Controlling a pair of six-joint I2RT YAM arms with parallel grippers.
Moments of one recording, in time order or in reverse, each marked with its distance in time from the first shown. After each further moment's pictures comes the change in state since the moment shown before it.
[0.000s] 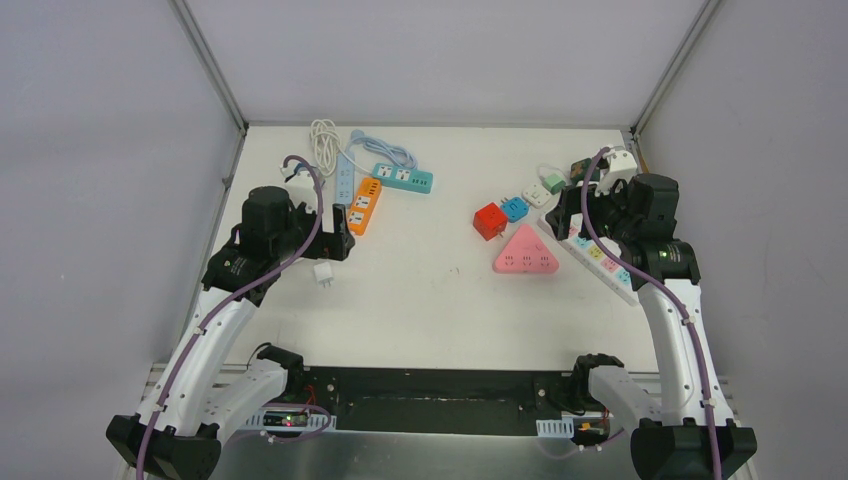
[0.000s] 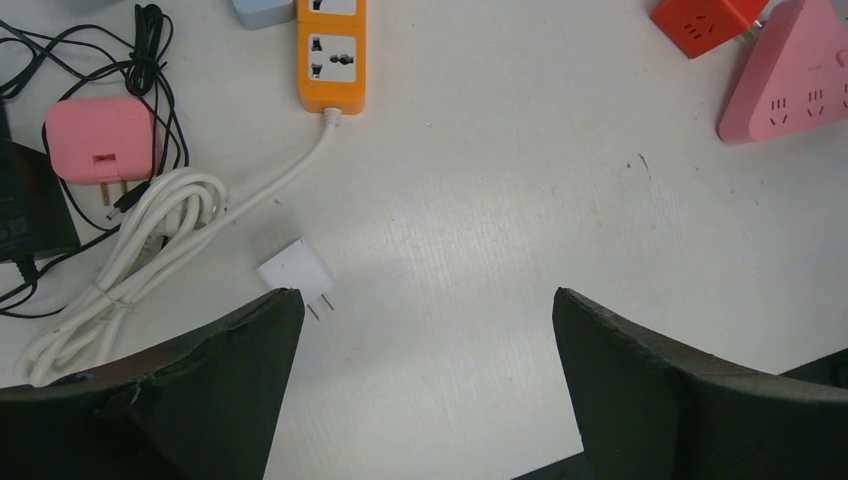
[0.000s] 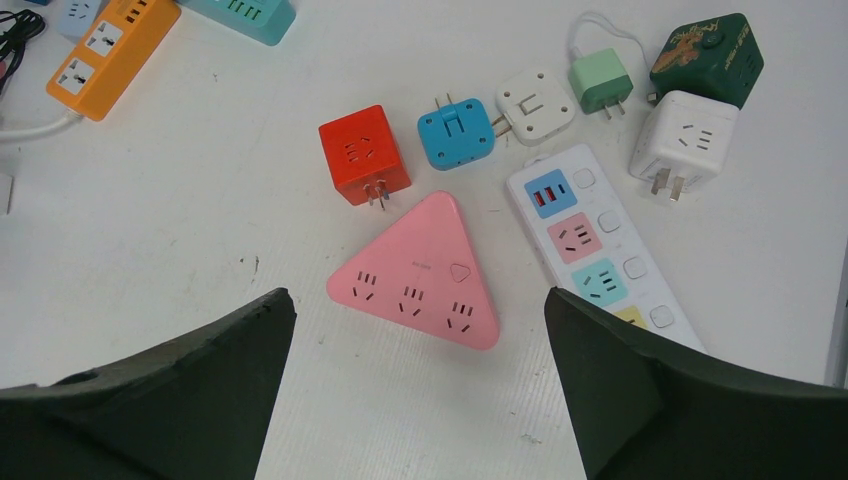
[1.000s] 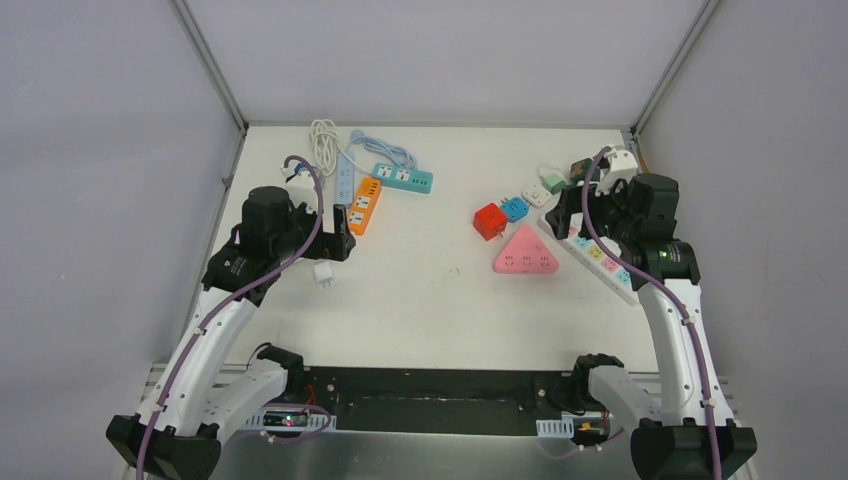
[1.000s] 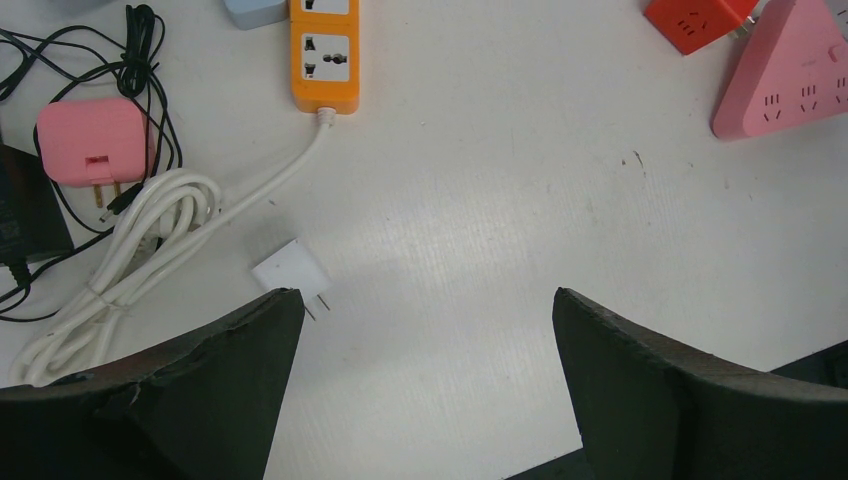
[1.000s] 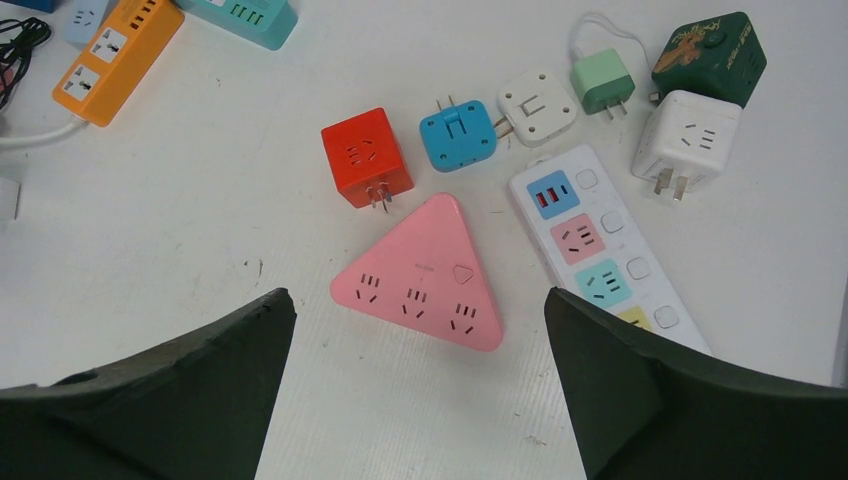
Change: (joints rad) left arm 0.000 0.000 0.000 0.000 0.018 0.000; right arm 0.000 0.000 0.000 0.003 0.000 0.011
